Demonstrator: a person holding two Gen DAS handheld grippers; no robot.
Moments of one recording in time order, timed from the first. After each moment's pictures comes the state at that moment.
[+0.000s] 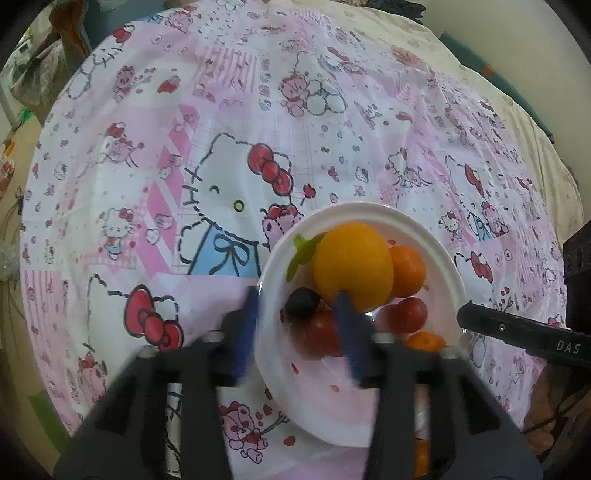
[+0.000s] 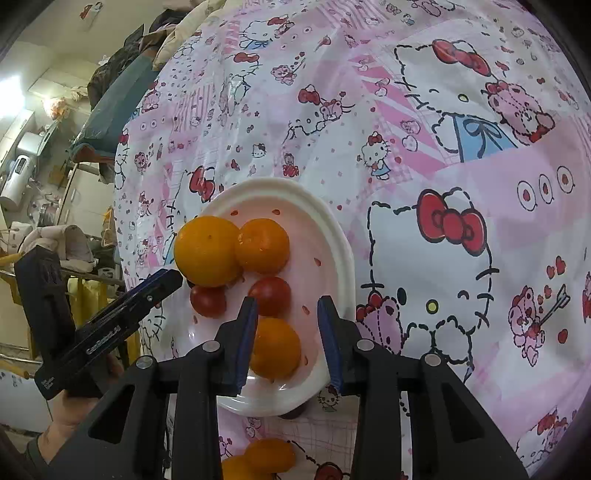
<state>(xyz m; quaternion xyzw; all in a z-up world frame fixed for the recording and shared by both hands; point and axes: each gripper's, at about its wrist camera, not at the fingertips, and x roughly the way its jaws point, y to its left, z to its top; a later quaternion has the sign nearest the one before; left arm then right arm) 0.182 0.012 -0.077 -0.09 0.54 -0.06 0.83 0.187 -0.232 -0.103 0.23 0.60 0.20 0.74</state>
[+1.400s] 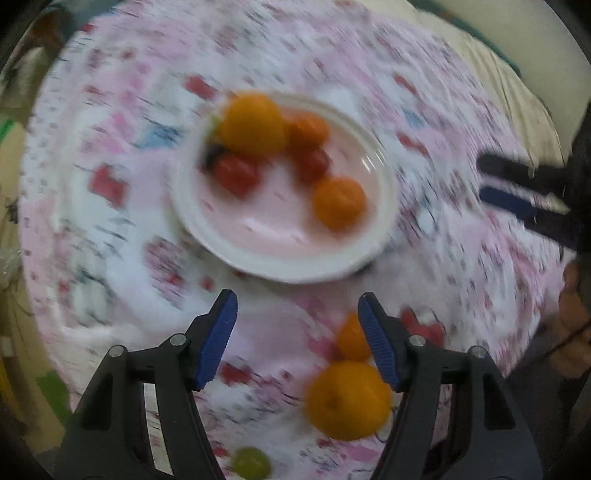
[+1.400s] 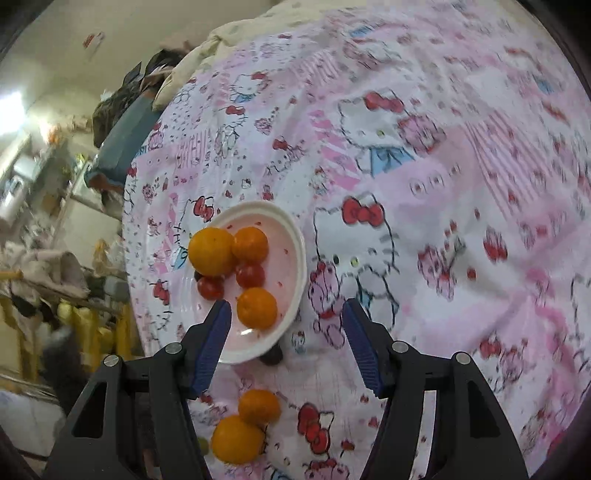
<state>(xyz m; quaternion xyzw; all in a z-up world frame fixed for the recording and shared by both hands) 0.078 -0.055 -0.072 -0.04 0.61 -0.13 0.78 0.121 -0.288 -0.048 0.26 0.55 0.15 0.78</state>
